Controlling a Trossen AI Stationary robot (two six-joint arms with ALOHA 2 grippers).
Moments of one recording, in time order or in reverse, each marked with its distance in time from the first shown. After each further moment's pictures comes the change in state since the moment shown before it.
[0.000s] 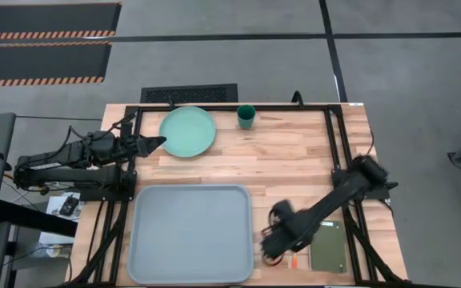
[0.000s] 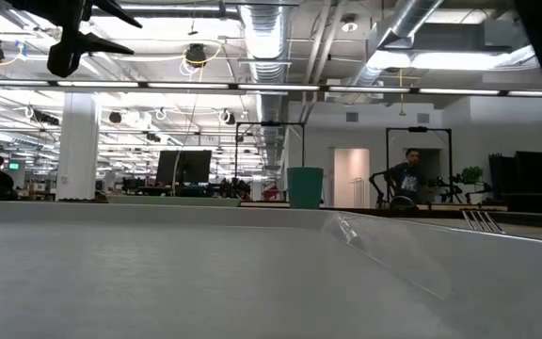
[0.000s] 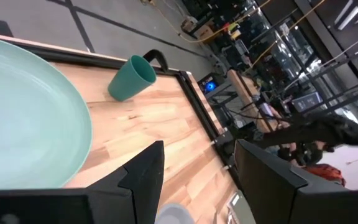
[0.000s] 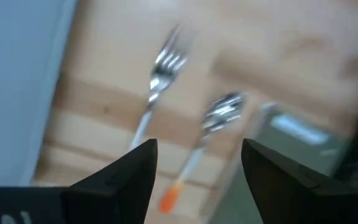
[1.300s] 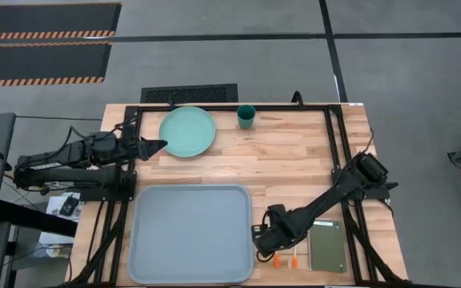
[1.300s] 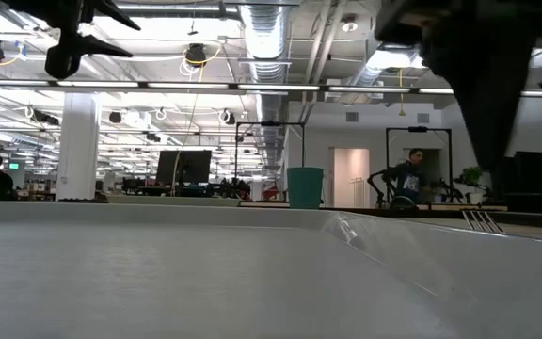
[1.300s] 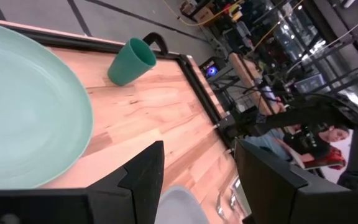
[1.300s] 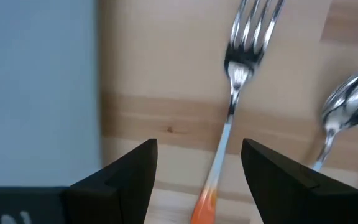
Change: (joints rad) left arm 0.000 0.004 0.000 -0.040 0.057 0.013; right arm -0.023 0.055 -0.284 0.599 -0.037 0.241
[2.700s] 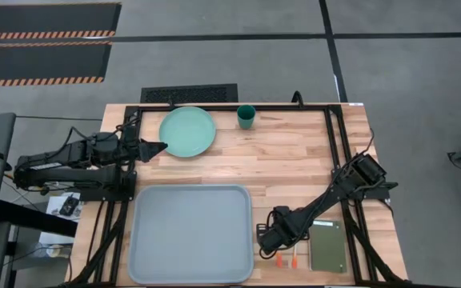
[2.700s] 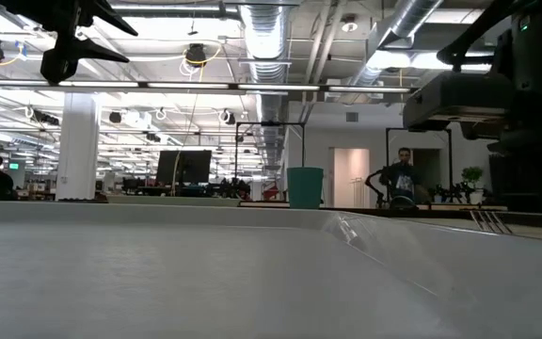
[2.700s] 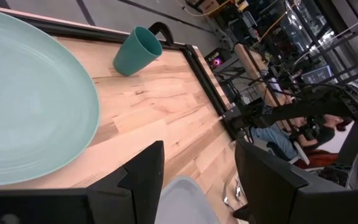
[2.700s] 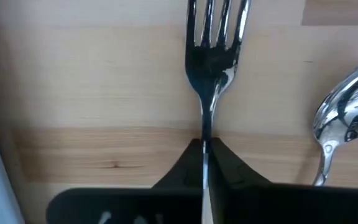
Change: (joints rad) left arm 0.000 0.000 0.000 -0.035 0.021 -0.008; right arm -0.016 0.009 -0.175 0.172 -0.050 0.091
